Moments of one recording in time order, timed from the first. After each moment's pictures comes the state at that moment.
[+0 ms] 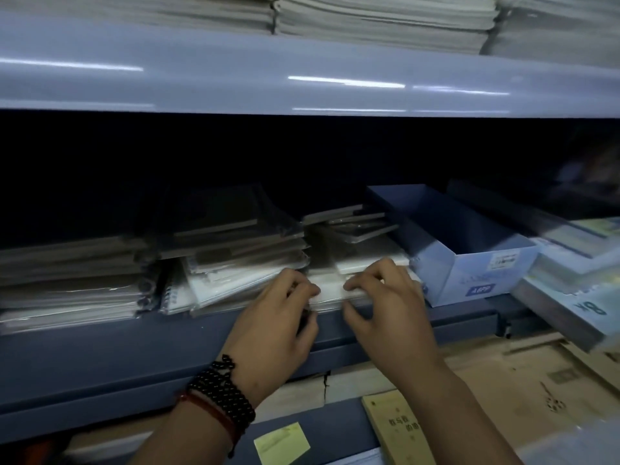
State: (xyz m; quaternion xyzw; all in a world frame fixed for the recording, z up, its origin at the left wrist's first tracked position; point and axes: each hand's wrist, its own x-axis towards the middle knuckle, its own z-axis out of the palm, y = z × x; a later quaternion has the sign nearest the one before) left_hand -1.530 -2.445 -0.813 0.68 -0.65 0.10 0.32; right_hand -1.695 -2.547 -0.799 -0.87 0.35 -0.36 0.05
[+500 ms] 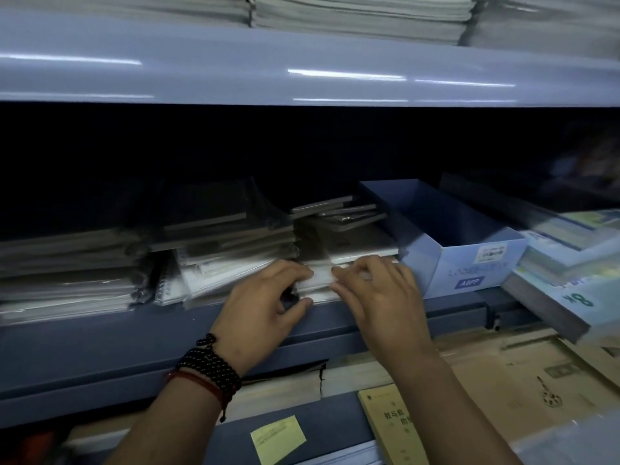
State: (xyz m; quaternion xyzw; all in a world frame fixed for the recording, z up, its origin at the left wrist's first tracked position) left_hand -1.522 -2.456 -0.809 0.68 -0.64 0.03 0.36; right_hand -1.701 -2.568 -0.812 -0.87 0.32 -0.37 -0.08
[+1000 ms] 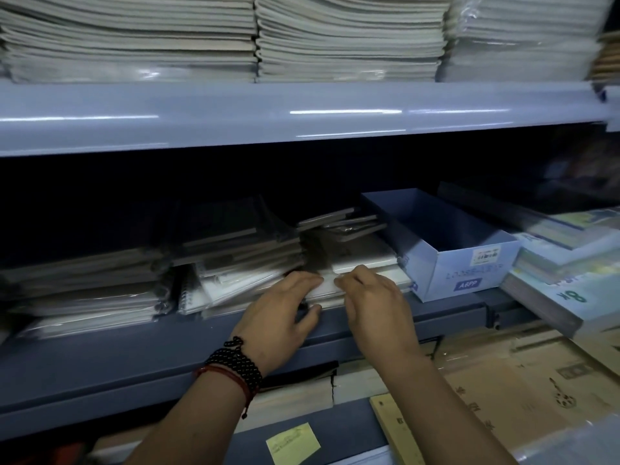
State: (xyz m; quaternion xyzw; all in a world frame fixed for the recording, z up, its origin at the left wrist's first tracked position) left_hand -1.523 -2.458 -0.810 0.68 -0.67 0.02 0.30; right_hand -1.685 -2.548 -0.806 -0.87 0.33 -0.36 -0.02
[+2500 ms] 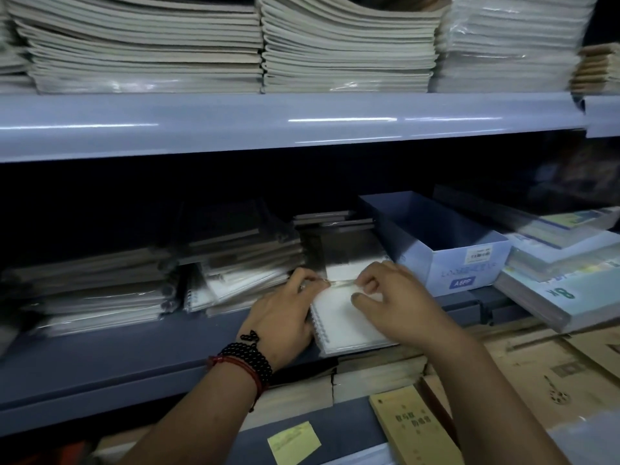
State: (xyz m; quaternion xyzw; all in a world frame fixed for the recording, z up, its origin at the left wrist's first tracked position) left_hand -1.538 -2.454 -0.800 0.70 -0.68 0.04 0.23; right_hand -1.727 -2.548 -0.759 -0.88 0.36 -0.24 0.20
